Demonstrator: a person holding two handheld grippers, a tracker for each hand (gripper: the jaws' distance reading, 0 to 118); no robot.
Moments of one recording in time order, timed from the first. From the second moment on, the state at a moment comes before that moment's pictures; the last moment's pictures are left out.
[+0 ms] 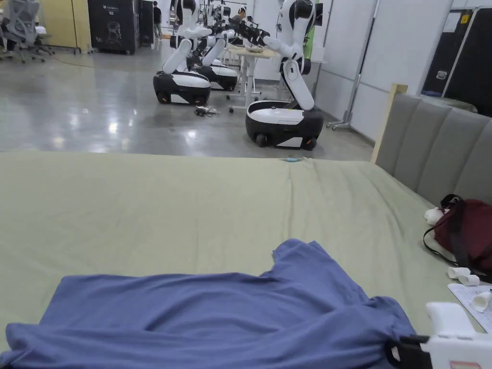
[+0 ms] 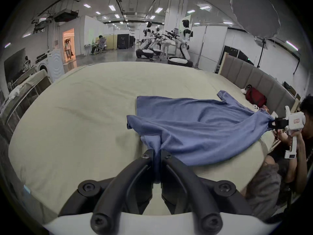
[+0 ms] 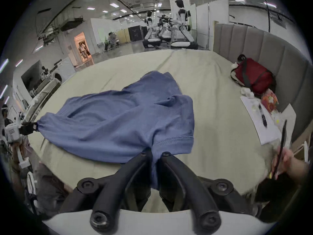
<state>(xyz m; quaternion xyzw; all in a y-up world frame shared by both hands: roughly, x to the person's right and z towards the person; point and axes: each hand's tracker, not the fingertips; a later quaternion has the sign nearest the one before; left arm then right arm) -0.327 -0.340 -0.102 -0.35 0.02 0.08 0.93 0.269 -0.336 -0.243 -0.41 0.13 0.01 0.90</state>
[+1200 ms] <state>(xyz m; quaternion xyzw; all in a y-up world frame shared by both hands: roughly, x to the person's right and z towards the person) -0.343 -0.310 -0.218 -0.29 0.05 0.07 0.95 0.217 -0.296 -0.111 -0.27 0.17 0.01 0.95</state>
